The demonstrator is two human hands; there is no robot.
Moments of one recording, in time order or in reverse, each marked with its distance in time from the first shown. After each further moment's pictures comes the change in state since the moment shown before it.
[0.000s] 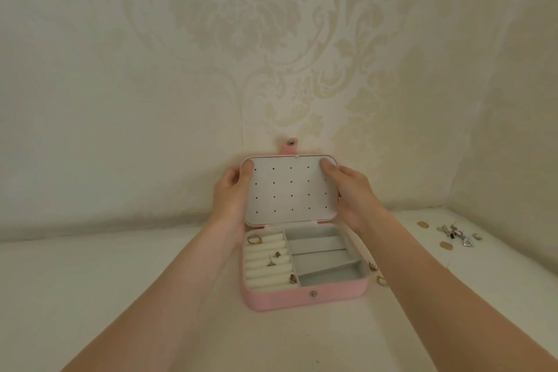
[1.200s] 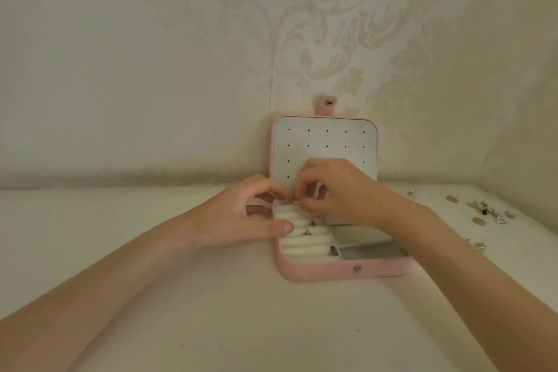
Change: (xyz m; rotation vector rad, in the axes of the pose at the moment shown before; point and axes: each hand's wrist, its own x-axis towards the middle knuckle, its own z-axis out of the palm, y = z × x) left_hand -0.013 -0.030 -0.080 0.575 -0.800 0.264; right_hand -0.039 0.017 0.033 -1.335 -0.550 -0.661
